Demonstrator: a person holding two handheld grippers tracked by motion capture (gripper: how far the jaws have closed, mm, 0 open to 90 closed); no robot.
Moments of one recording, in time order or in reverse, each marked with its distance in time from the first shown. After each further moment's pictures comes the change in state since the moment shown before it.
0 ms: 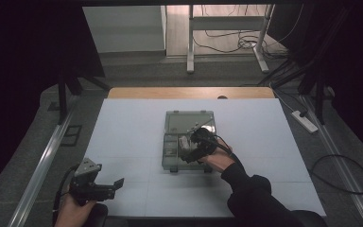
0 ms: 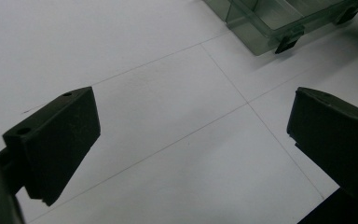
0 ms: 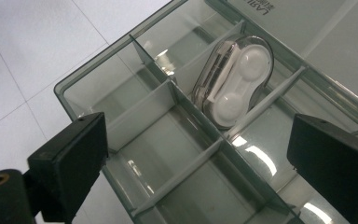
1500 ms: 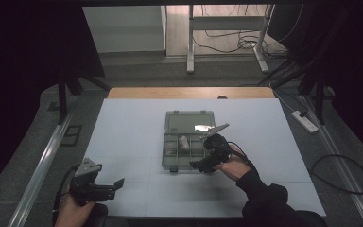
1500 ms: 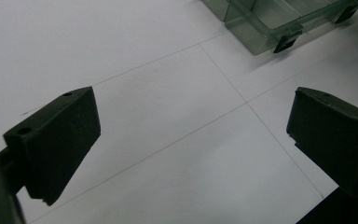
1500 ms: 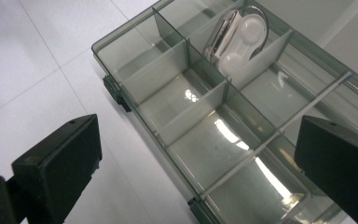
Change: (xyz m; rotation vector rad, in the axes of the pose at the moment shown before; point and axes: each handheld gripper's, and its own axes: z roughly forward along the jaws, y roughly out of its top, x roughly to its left) left arm -0.001 0.000 0.000 0.000 -0.001 0.009; right arm 0.004 -0.029 -0.041 -0.026 0.020 -0.030
